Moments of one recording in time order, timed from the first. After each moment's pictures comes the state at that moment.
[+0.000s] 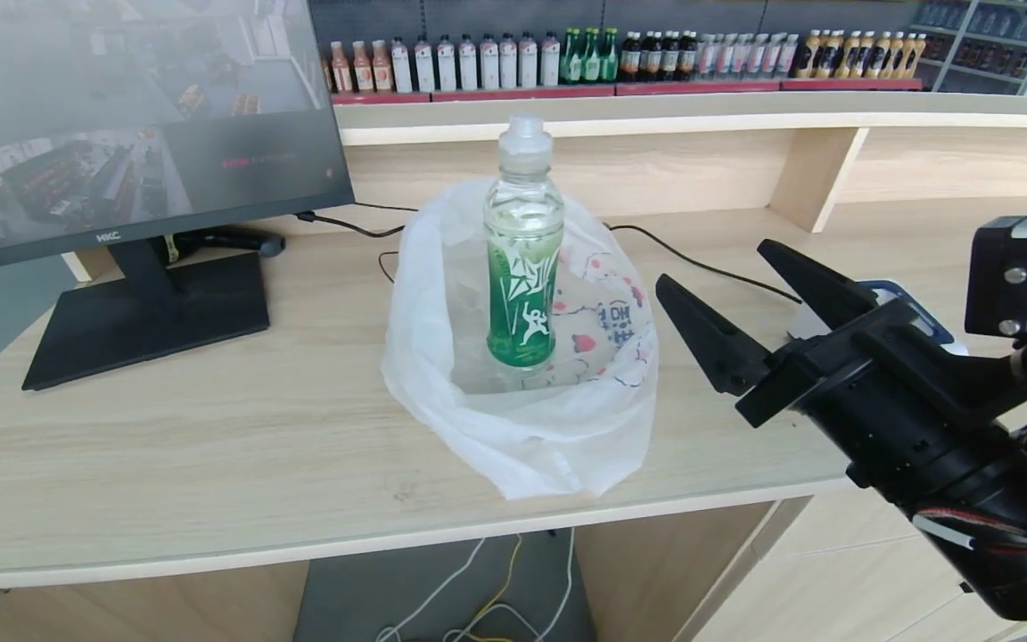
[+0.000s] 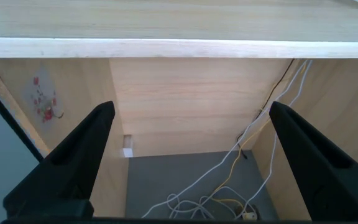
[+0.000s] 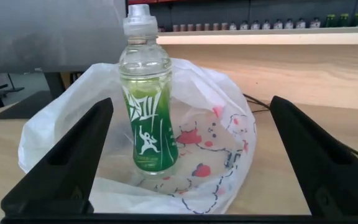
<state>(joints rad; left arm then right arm) 0.00 0.00 0.00 0.00 0.00 0.02 0.72 1.60 -0.45 -1.57 -0.15 -0.10</state>
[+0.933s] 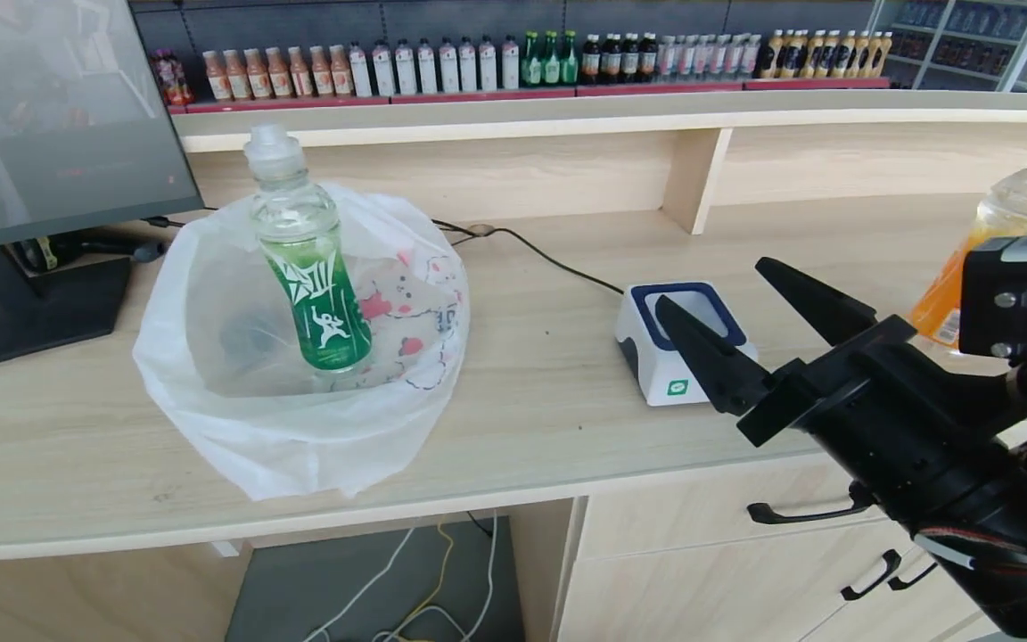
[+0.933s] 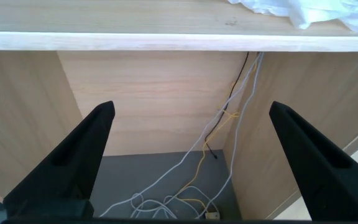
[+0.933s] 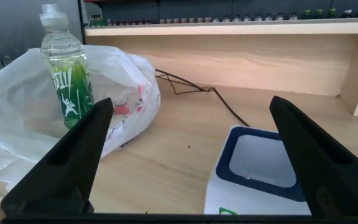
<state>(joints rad) 0.00 0.00 0.00 0.00 0.00 0.01 0.72 1.60 -0.41 -1.57 -0.15 -0.10</state>
